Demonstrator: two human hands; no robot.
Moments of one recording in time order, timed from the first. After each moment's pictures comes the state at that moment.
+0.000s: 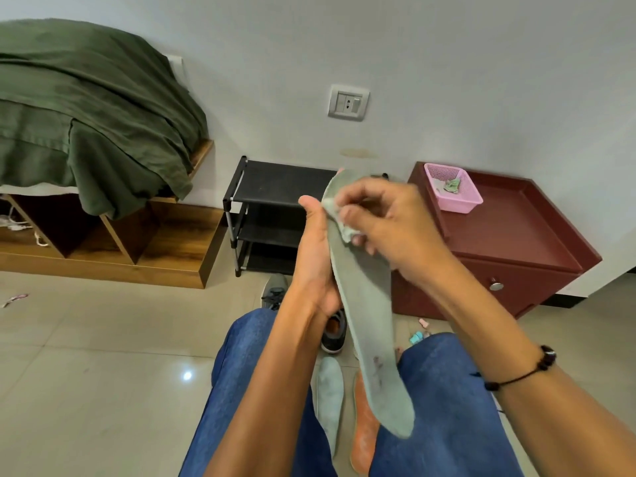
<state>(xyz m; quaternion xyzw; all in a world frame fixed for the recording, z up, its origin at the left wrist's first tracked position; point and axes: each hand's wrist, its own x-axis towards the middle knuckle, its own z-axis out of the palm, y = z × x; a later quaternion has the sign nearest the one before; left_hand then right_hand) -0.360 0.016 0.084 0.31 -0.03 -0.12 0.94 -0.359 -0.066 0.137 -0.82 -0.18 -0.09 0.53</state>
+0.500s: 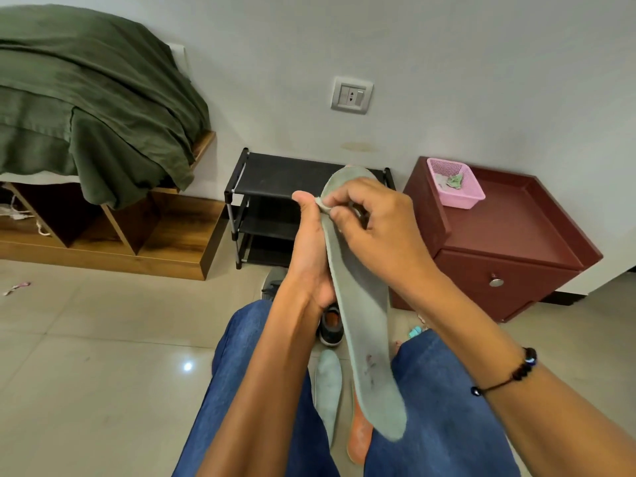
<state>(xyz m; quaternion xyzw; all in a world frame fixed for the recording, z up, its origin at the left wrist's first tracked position) -0.357 0.023 0.075 0.29 0.00 -0.12 0.95 -0.361 -0.060 0.122 -0.86 -0.27 -0.21 0.37</state>
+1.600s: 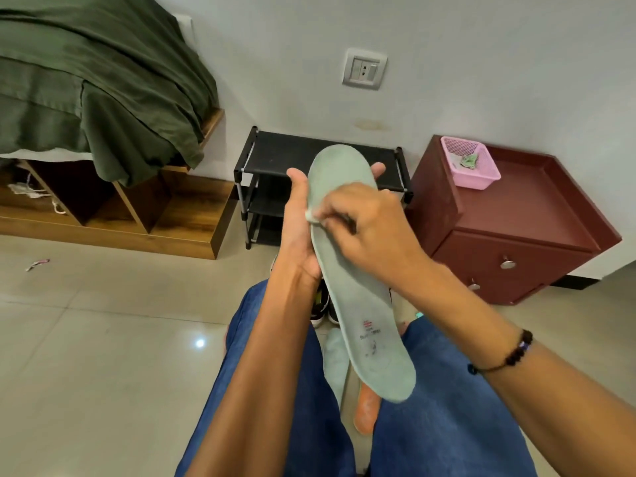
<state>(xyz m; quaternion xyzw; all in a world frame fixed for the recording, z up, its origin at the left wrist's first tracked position) -0.352 0.040 0.061 0.23 -0.05 -0.18 0.95 -0.368 -0.049 0.097 -0.86 -0.35 -0.23 0.29</state>
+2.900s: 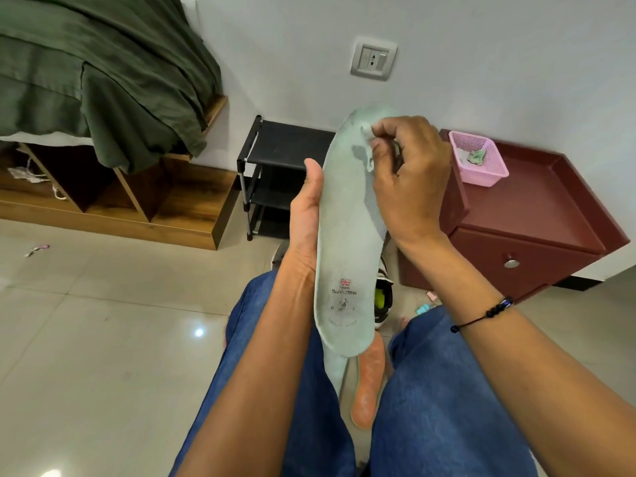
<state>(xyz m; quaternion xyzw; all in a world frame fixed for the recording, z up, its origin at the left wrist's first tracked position) -0.359 0.043 0.063 0.23 -0.04 -0.14 0.96 -0.330 -0.052 0.103 -0.81 -0.19 -0.46 0.30</state>
